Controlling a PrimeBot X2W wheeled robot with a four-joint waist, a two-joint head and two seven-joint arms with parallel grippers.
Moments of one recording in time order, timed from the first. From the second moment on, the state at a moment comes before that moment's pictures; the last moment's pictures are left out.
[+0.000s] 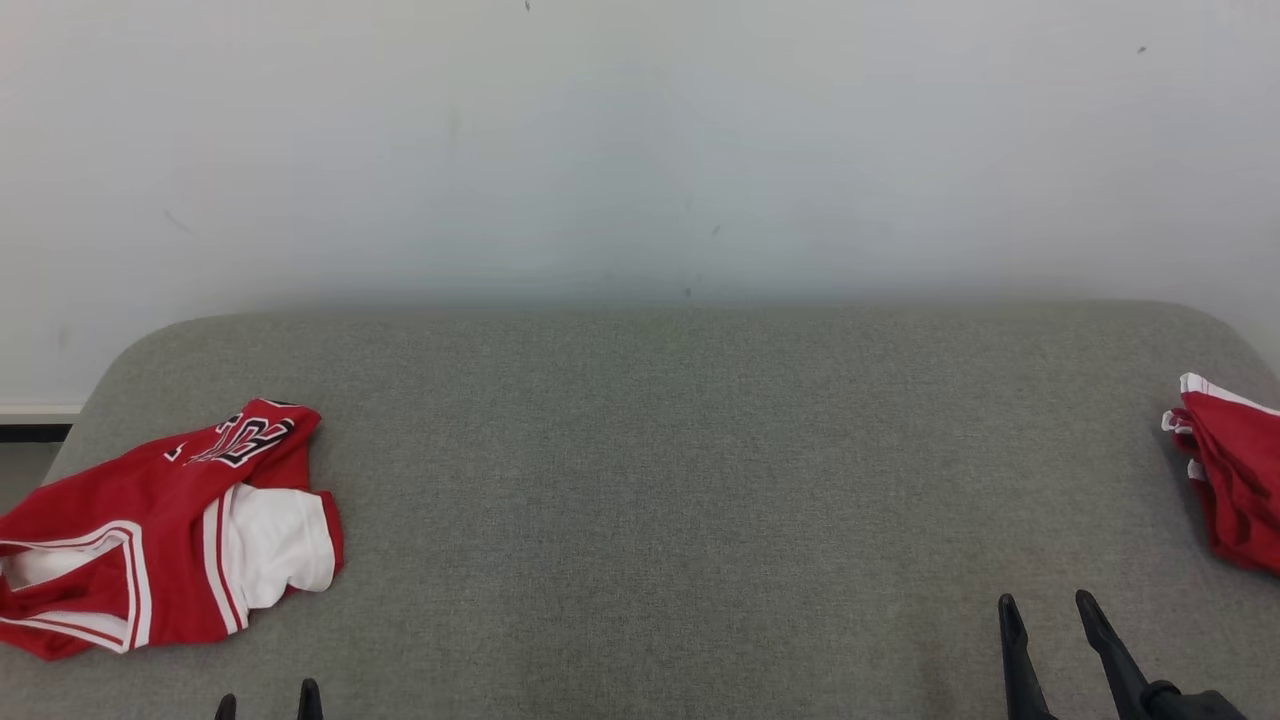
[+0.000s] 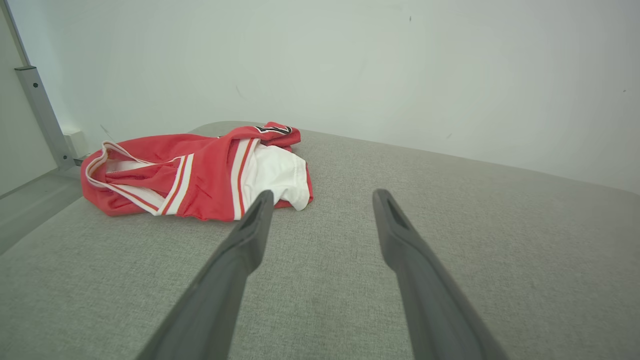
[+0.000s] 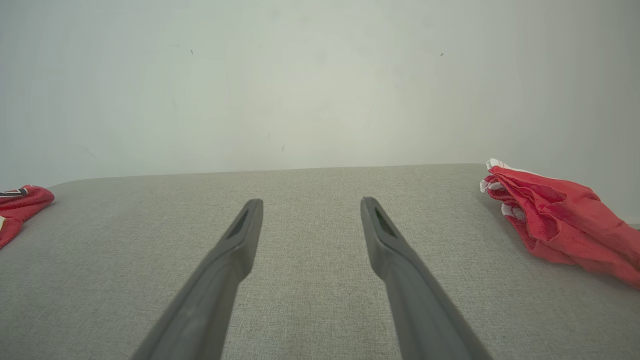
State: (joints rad) left arm 0.18 0.05 0.11 0.14 -0.22 -0.13 -0.26; right arm 0.11 -0.11 -0.01 0.17 0.17 0.13 -0.26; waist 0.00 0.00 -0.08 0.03
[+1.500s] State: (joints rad) left arm 0.18 0.05 0.12 0.12 -0.17 -0.13 -0.26; right arm 0.15 -0.06 -0.01 0.14 0.17 0.13 -0.26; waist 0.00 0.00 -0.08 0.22
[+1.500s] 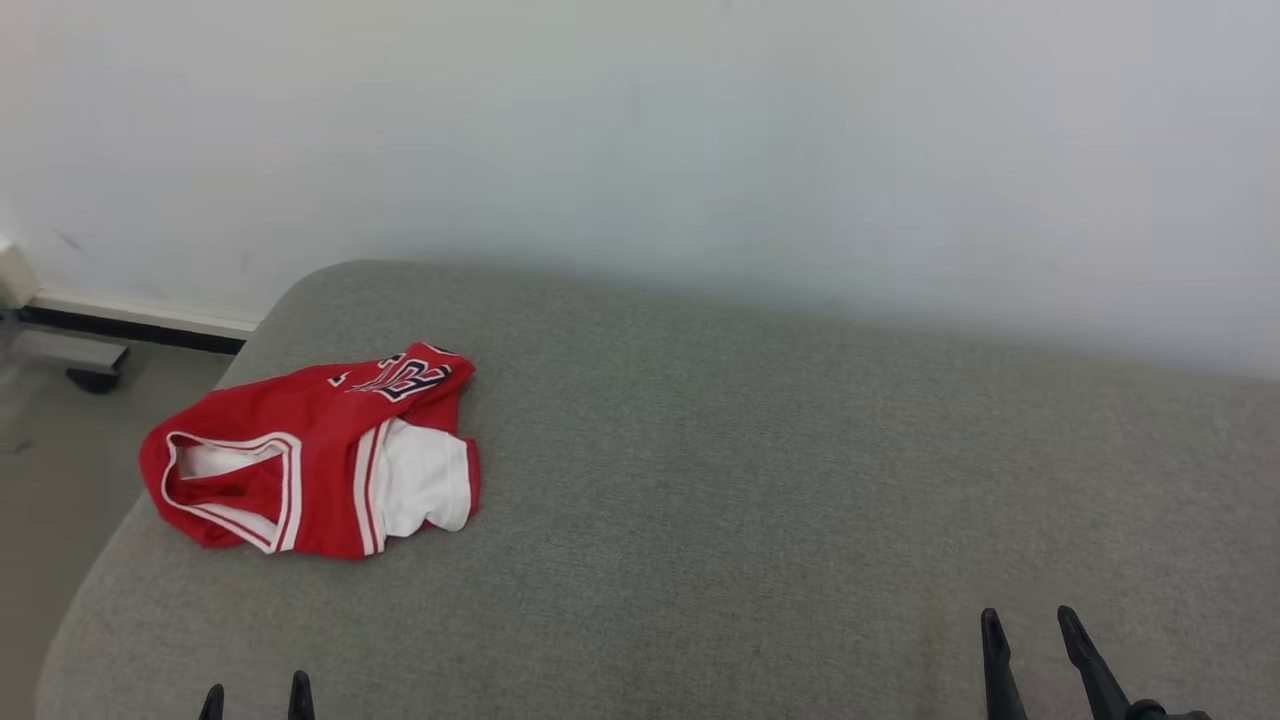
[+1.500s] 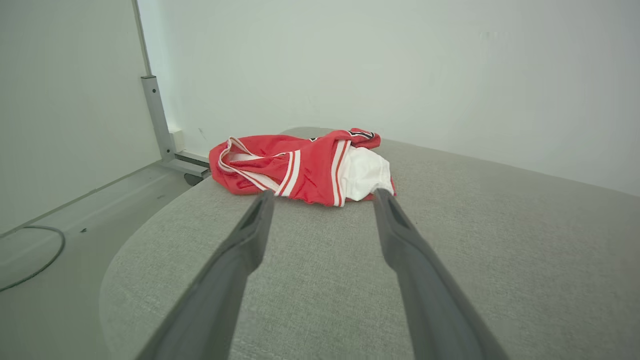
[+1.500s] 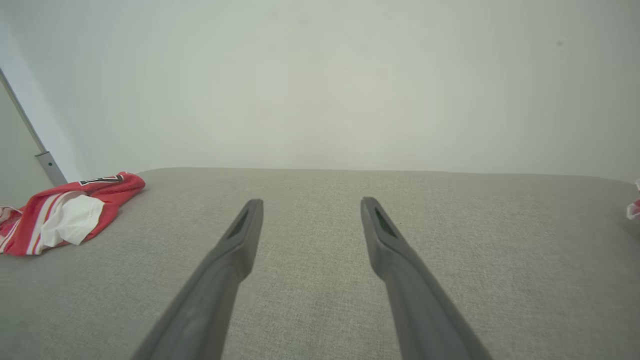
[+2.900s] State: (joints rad) left arm -0.12 0.13 0.07 0.33 -0.32 -0.13 -0.17; right arm 0.10 -0.09 0.13 0.14 0.17 0.13 -0.26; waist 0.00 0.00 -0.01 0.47
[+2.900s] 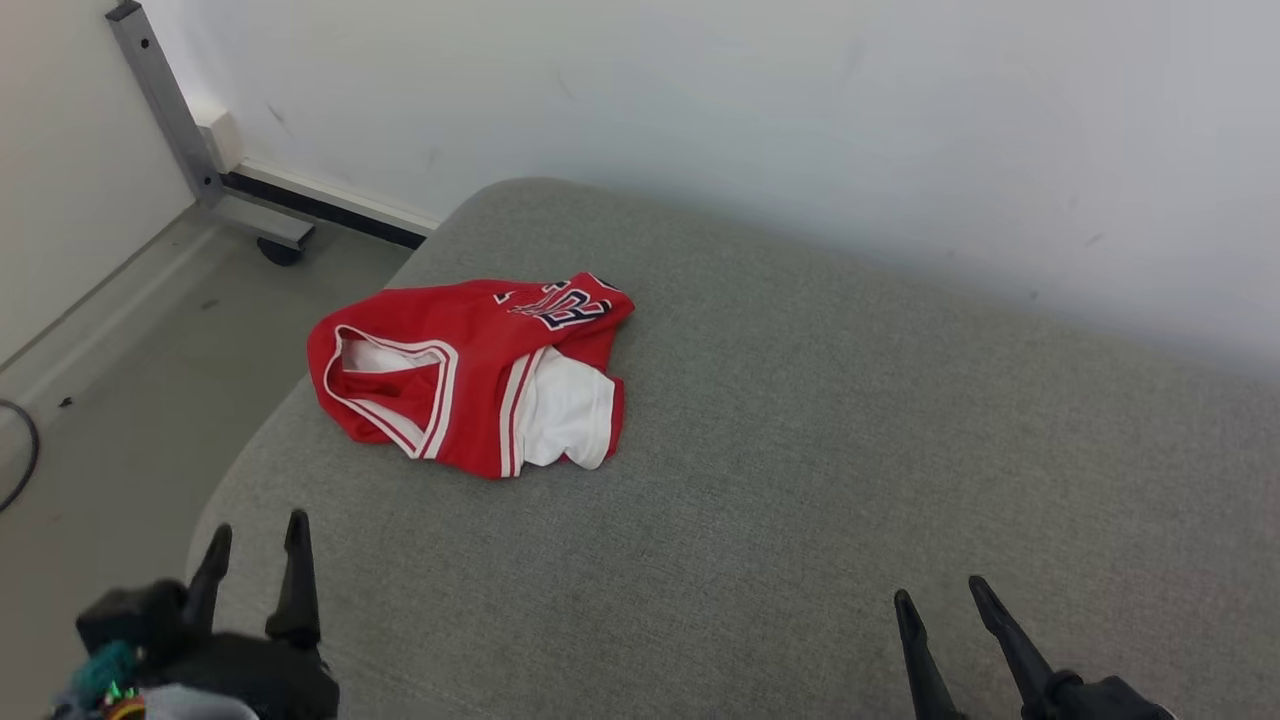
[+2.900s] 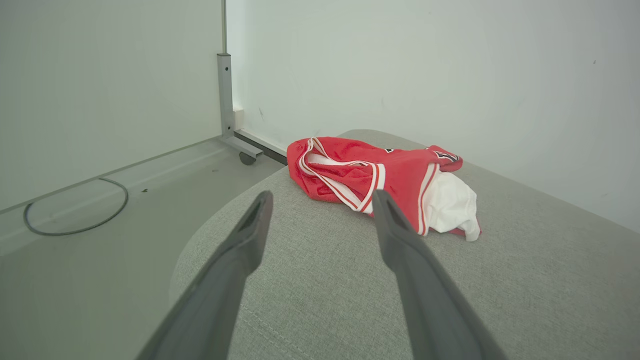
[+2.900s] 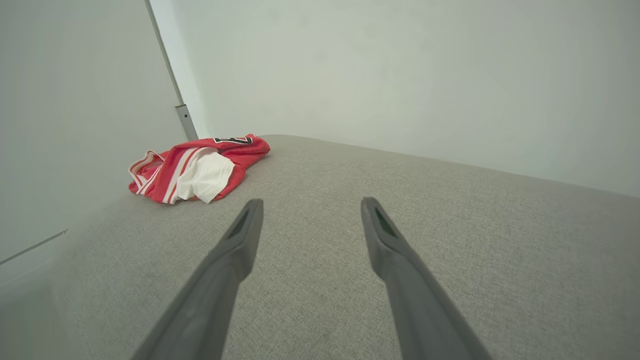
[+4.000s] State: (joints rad) left arm -0.76 0.50 0.18 0.58 -0.91 -0.04 0.56; right arm -0.12 -0.12 0.27 -0.03 0.07 0.13 -0.20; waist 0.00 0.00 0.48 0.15
